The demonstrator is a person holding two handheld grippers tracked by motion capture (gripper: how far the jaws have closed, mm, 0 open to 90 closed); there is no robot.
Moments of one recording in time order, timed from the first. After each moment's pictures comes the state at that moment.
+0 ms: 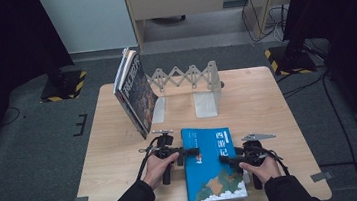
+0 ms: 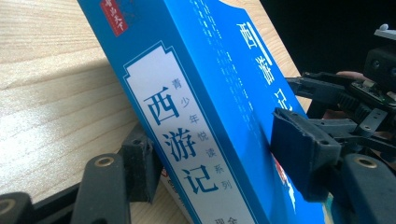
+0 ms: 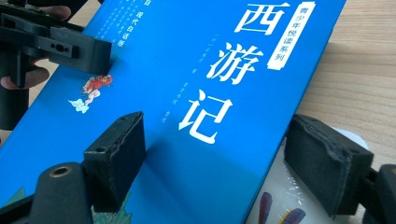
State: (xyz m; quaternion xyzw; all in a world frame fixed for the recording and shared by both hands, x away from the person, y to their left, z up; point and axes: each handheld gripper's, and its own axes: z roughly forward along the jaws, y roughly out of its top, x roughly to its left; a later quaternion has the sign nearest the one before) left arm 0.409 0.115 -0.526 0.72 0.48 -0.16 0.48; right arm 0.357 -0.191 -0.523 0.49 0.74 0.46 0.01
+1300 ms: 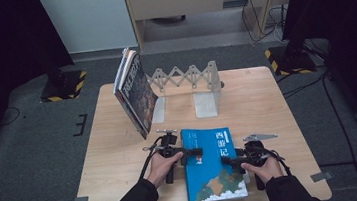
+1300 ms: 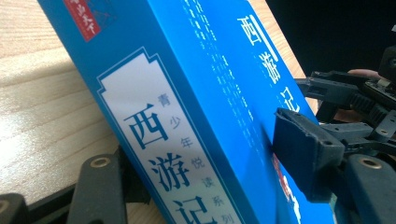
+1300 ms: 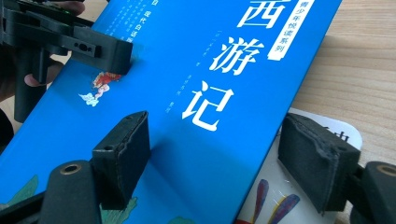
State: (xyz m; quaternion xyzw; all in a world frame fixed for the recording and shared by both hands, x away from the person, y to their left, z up) left arm 0.413 0.105 -0.532 0.72 0.48 -0.17 0.47; right arm 0.355 -0.196 -0.521 0.48 0.75 0.46 0.01
